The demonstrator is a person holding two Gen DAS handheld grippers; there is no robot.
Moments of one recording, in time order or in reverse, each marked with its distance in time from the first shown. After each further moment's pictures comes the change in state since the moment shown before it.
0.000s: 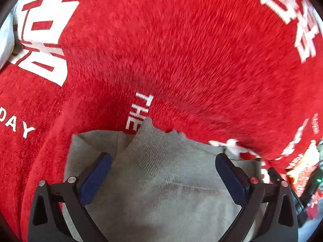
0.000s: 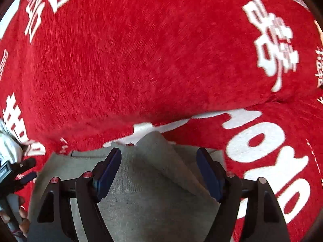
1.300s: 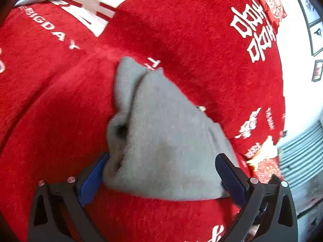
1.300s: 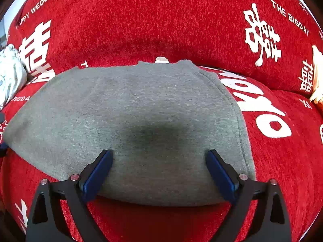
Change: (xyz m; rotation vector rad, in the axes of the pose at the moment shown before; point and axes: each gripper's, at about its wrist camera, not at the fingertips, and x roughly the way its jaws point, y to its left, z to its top) left arm -0.092 0.100 -0.152 -0.110 -0.036 -0.325; right arm -0.069 0.044 -0.161 -0.283 0.046 -0.097
